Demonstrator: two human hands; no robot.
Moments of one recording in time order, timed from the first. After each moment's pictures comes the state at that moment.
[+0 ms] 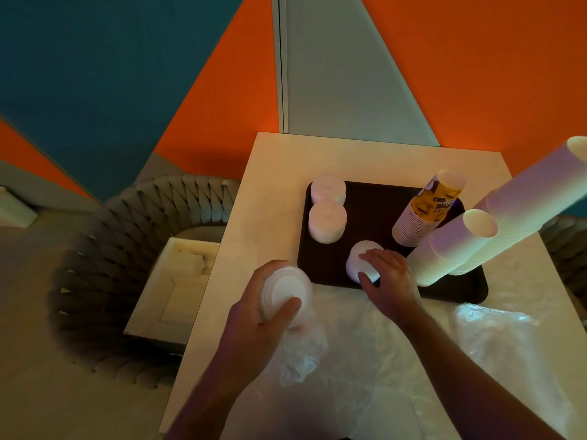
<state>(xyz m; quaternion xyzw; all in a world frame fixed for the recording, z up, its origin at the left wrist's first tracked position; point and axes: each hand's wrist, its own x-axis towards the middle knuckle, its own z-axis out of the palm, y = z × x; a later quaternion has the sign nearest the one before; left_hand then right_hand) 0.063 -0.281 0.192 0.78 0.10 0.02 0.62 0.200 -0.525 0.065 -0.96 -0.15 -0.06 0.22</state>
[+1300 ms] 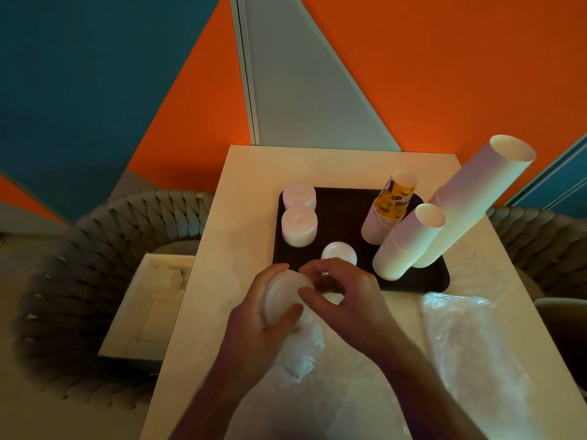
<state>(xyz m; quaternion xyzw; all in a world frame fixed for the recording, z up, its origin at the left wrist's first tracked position) 0.063 -0.316 0.198 0.81 0.06 0.01 0.58 0.113 -0.483 0.203 -0.83 -0.16 0.01 0.53</state>
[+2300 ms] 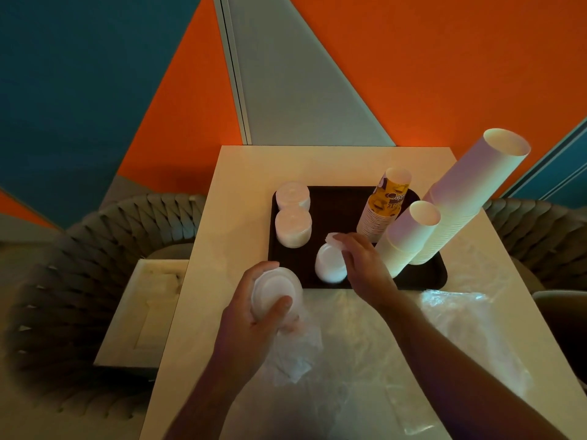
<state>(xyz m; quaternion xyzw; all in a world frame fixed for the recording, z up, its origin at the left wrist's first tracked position) 0.077 -0.317 0.188 0.79 0.08 0.03 0.61 0.206 -0.529 0.109 -0.93 -0.11 -0.03 0.35</state>
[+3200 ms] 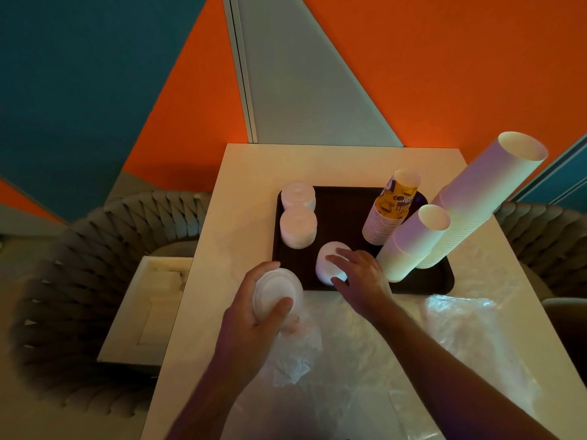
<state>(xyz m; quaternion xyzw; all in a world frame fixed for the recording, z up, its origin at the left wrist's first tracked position) 0.082 -0.311 0.176 0.80 0.10 0.03 0.59 0.197 -0.521 0.086 -0.98 -0.13 0.02 0.17</state>
